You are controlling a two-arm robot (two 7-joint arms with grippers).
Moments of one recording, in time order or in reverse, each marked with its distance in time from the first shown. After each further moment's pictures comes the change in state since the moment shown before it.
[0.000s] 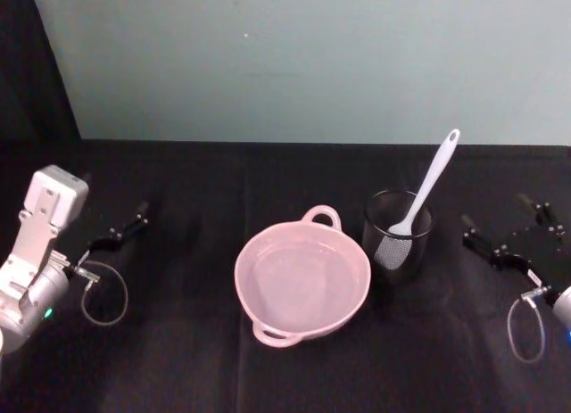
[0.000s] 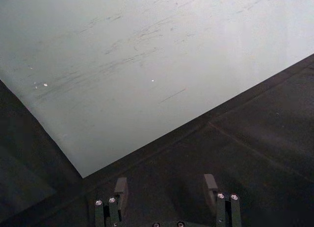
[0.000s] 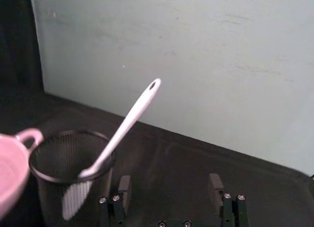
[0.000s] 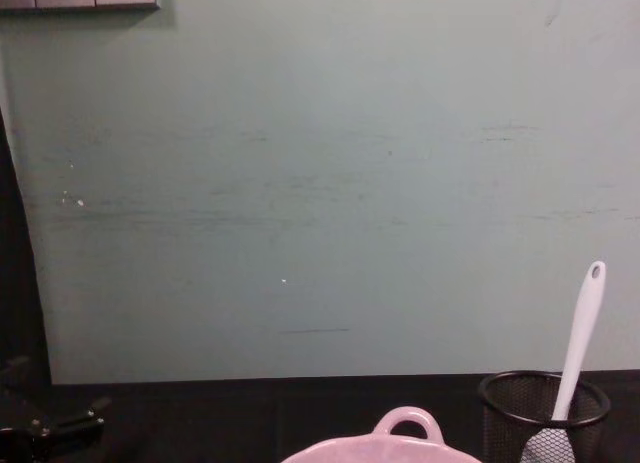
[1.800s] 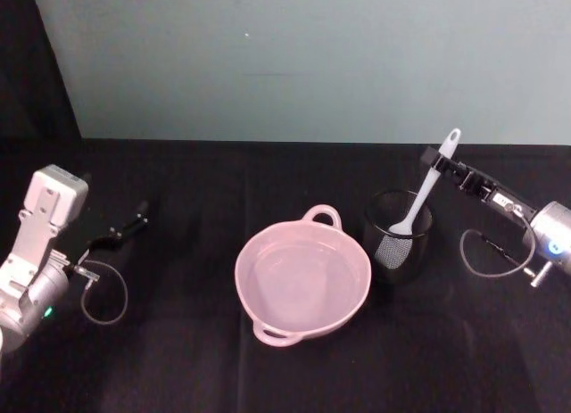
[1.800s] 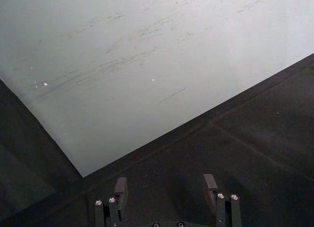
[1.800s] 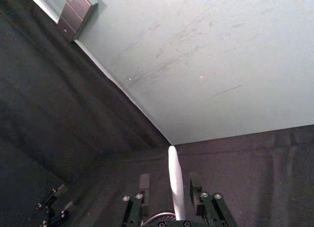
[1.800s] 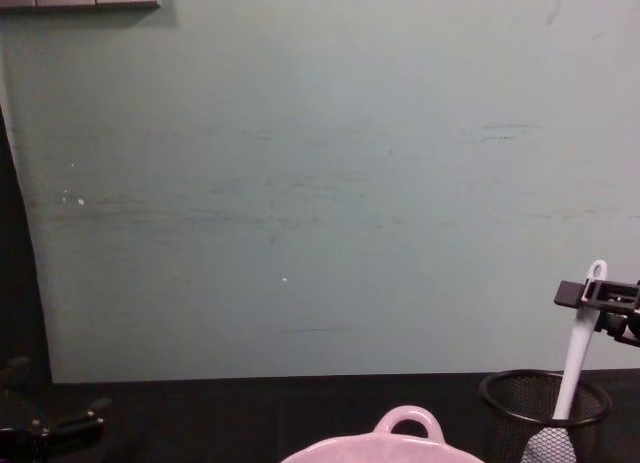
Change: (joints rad) left arm 0.000 0.000 0.000 0.000 0.000 0.000 0.000; right arm 0.357 -0.149 0.005 0.383 0.677 0.329 0.542
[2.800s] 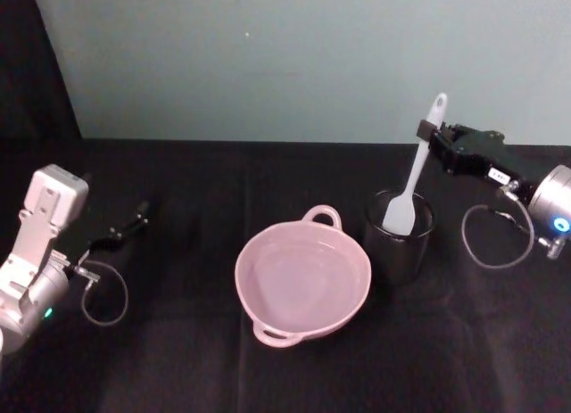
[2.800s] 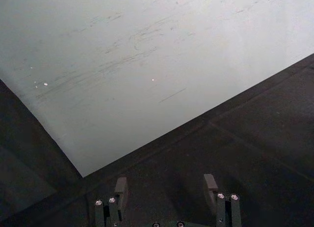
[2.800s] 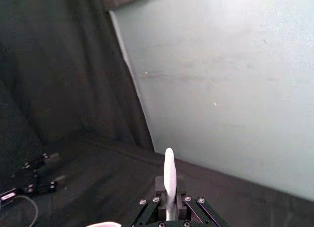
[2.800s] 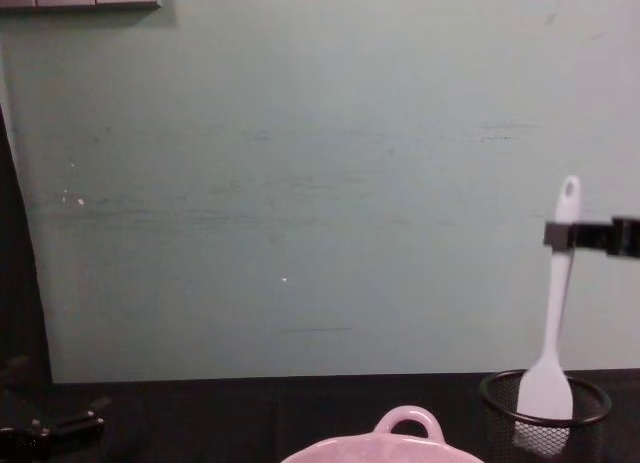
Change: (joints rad) left arm 0.000 0.000 0.000 0.000 0.000 0.000 0.000; right arm -0.025 0.140 -0.069 -0.317 -0.228 -0.081 -0.132
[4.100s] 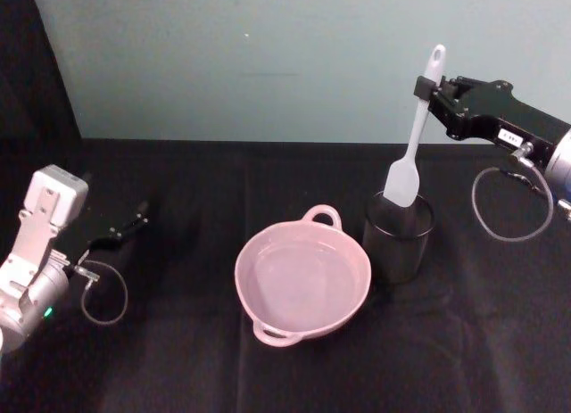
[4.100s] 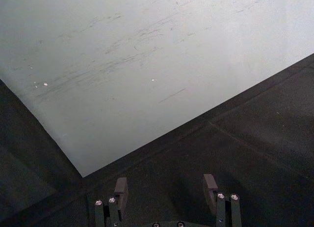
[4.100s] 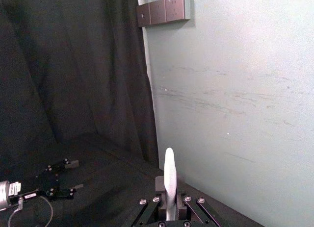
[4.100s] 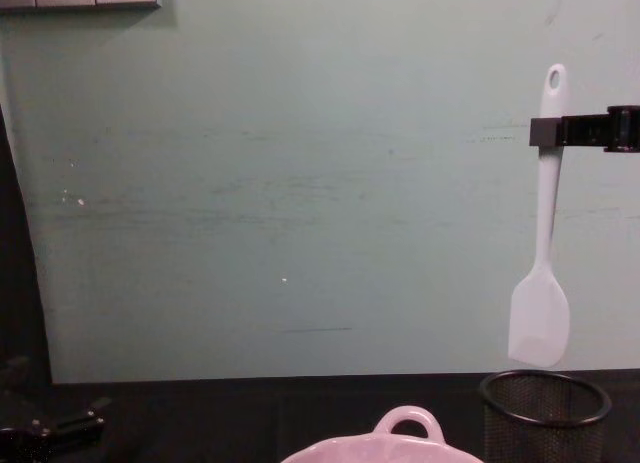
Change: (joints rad) left arm 0.000 0.000 0.000 0.000 0.000 0.000 0.000; right arm 0.019 0.065 0.032 -0.181 -0.051 0.055 0.001
